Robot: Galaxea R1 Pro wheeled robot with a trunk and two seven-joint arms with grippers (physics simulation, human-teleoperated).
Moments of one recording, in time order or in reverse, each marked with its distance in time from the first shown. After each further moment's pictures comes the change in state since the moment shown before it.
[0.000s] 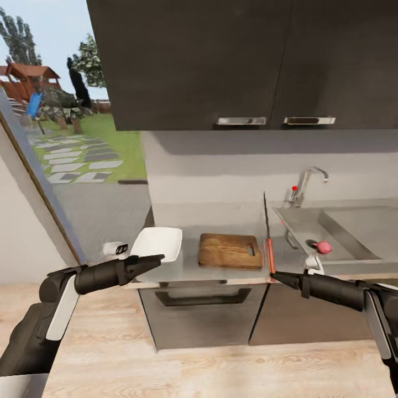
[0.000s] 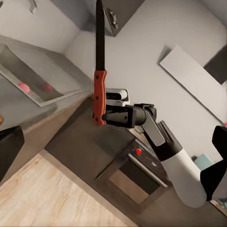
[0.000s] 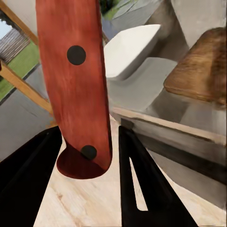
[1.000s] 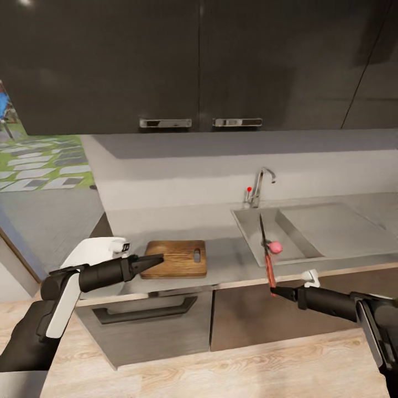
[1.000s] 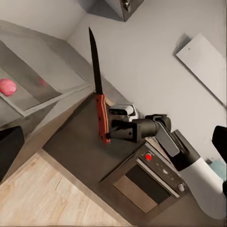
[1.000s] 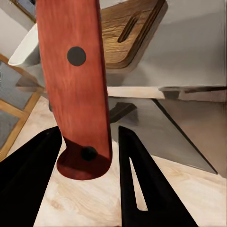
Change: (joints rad) left arm -0.013 0.018 -0.021 0.030 0.035 -0.003 0.116; right arm 0.019 0.014 -0.005 0.121 0.124 -0.016 -0.036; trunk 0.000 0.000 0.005
